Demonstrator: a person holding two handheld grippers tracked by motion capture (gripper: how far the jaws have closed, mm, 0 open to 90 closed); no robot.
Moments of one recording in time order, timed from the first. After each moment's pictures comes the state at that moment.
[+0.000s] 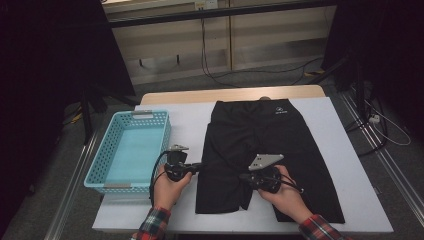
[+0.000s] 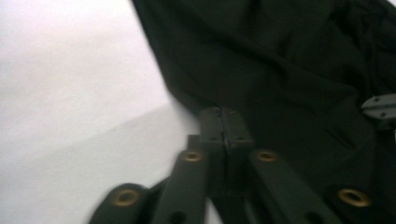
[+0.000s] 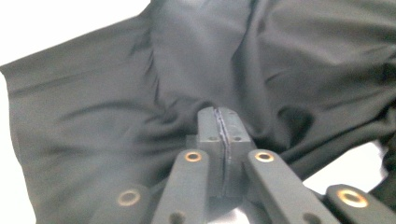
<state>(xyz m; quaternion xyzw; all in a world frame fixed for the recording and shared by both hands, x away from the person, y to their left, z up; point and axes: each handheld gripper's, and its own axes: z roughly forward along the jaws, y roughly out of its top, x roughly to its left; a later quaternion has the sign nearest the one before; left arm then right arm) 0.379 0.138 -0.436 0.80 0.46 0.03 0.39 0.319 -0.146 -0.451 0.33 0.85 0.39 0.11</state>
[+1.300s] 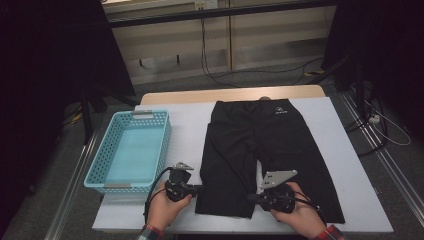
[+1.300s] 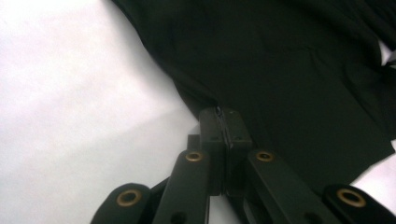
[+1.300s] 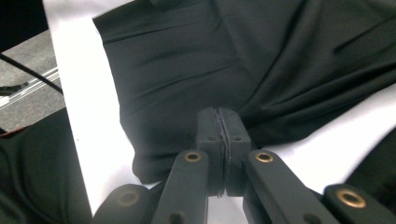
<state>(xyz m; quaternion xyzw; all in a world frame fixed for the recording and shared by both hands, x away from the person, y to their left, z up) 0.331 0.139 -0.437 0.85 0.42 -0.03 0.32 0.269 -0.162 -0.444 0.32 0.86 0.40 0.05</state>
